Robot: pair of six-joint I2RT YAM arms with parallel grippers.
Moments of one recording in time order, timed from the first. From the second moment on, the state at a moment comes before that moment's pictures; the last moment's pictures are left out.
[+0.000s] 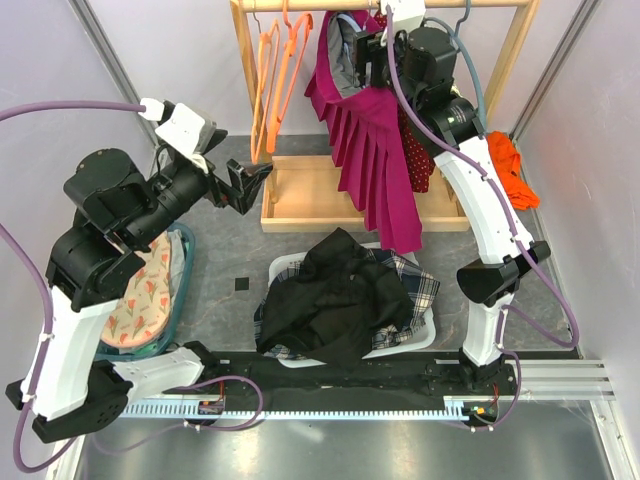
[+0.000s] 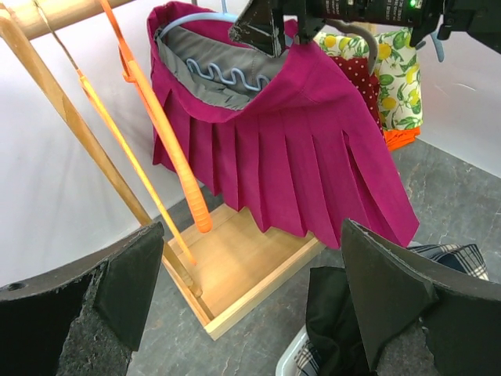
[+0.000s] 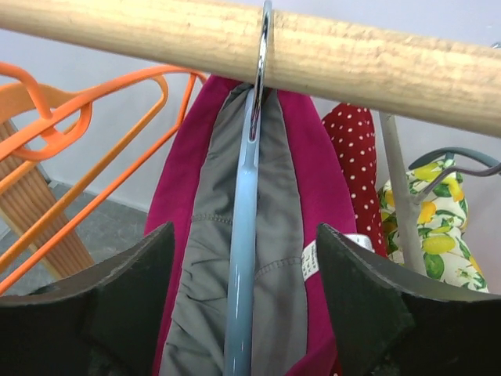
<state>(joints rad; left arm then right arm) -0.66 1.07 1.83 -0.72 0.00 0.15 0.50 1.94 2.46 -0.47 0.19 -0.05</state>
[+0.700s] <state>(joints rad) -0.66 1.07 1.84 -0.72 -0.02 0.15 0.52 1.87 2.31 -0.45 0.19 -0.03</state>
